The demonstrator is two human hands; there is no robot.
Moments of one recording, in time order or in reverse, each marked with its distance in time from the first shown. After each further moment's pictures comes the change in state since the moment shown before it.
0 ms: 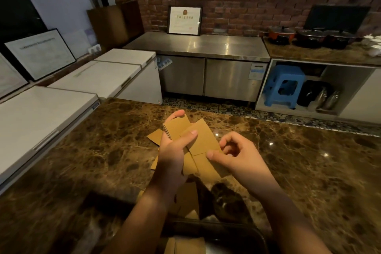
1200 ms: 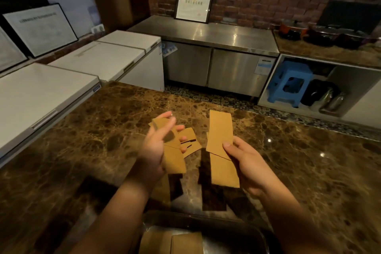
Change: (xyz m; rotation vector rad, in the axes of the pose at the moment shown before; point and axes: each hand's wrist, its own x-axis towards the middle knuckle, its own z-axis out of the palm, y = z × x) left_hand 0.022 -0.004 -0.055 -0.007 0.125 -0.194; right_hand 0.022 0.036 0.000 0.424 -0.175 0.374
